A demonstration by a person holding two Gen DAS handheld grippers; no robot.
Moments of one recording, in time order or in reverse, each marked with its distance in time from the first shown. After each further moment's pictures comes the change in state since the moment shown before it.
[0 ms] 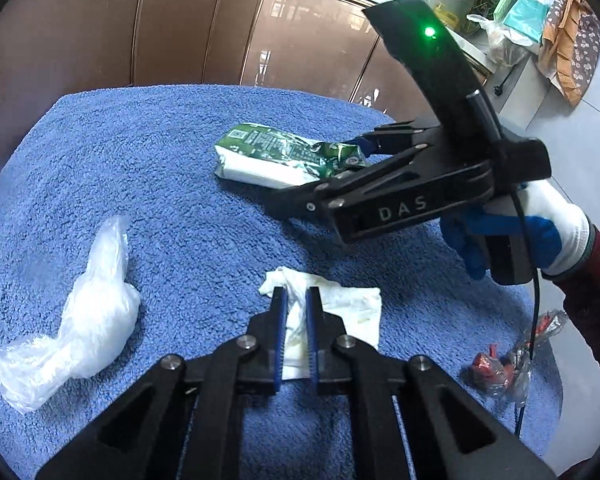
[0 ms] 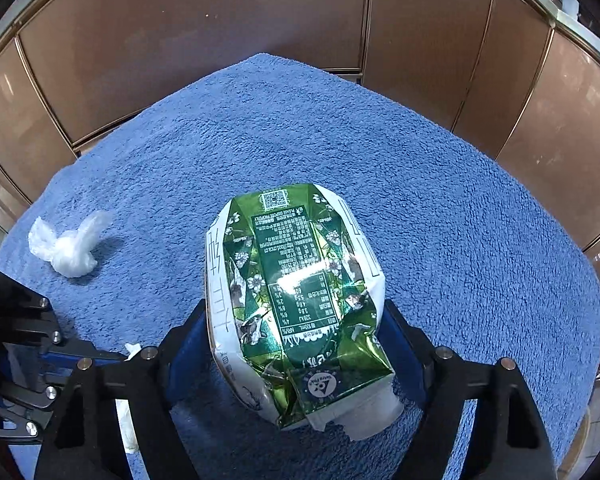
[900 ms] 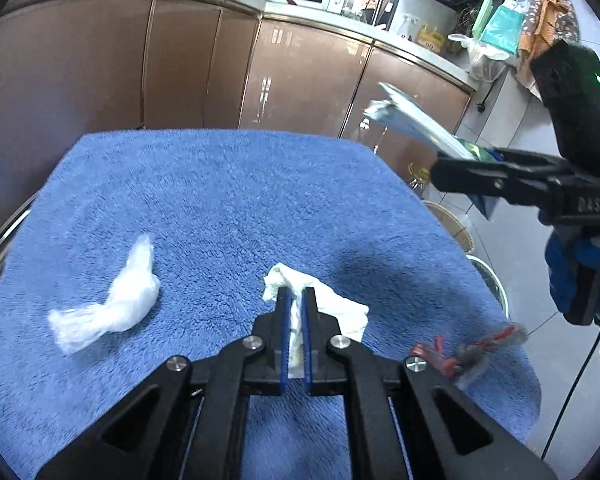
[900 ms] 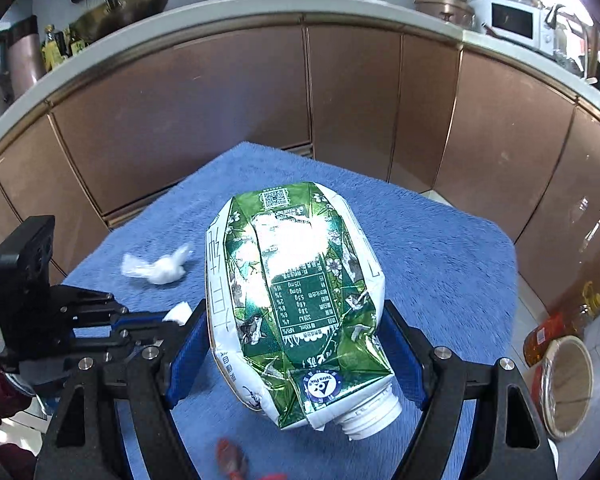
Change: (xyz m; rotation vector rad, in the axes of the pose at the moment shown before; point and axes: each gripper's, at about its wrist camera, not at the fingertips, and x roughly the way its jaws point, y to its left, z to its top) left arm -0.070 -0.034 -0.008 0.026 -0.110 0.031; right arm -0.186 0.039 -0.075 0.172 -0.256 -0.094
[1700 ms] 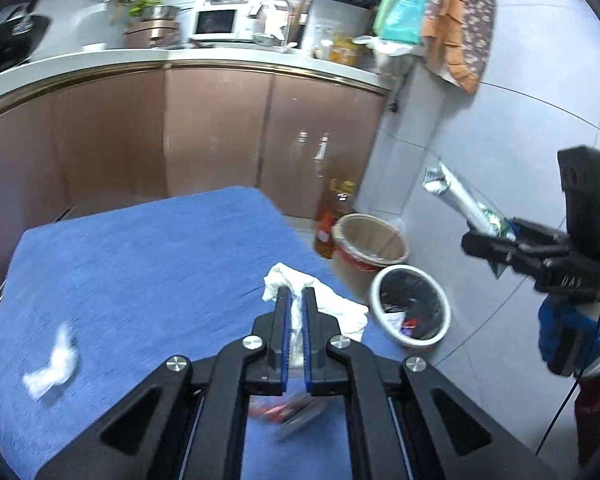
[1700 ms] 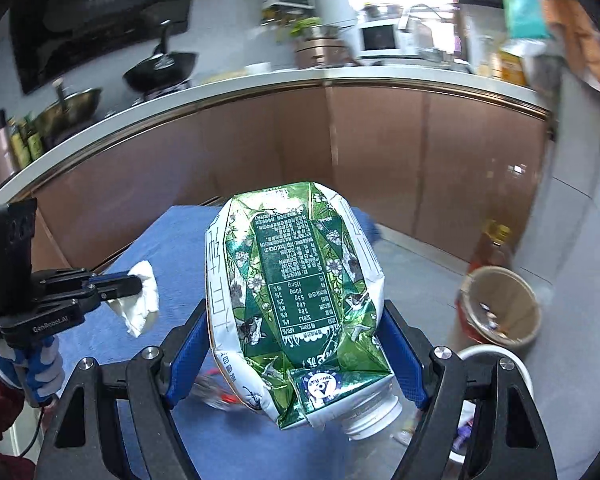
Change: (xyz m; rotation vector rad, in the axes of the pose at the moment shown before) left arm -0.043 -0.169 0.051 0.193 -0.055 -0.144; right arm -0.178 -0.071 -0.105 0.288 -0.202 -0.244
